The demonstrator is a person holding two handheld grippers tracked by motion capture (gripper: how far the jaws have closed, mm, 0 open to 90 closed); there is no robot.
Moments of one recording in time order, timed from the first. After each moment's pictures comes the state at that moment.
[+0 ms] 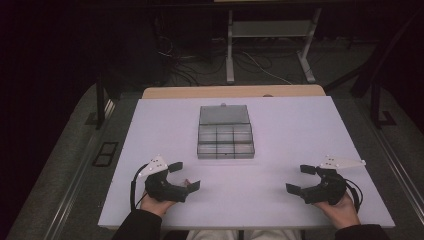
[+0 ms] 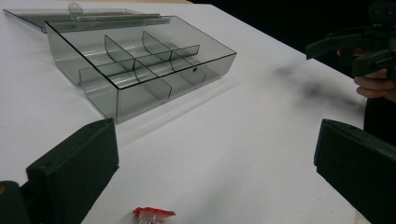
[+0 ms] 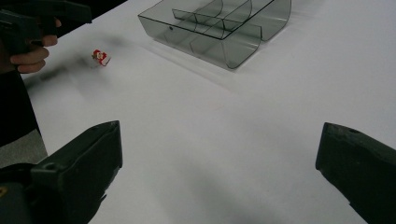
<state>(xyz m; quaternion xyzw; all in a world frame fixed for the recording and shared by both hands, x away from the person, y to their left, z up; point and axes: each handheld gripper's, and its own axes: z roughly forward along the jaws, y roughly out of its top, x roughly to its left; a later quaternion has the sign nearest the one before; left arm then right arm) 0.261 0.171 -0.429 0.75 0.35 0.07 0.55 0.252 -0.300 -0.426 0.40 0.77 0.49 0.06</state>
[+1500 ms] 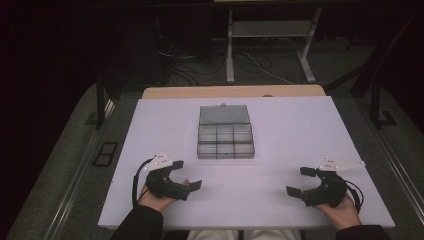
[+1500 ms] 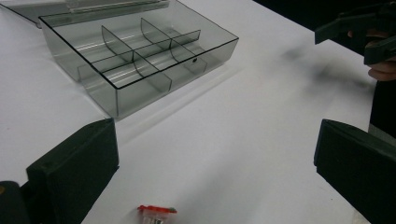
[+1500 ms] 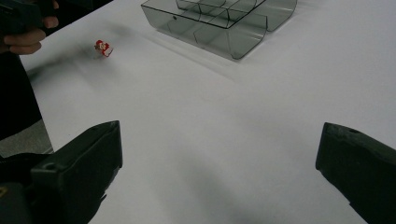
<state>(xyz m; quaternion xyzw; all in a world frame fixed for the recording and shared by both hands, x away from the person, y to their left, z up) 0.268 0.165 -0.412 0.79 0.35 0.07 0.51 0.249 -0.300 -0.428 0.39 0.78 0.48 0.05</state>
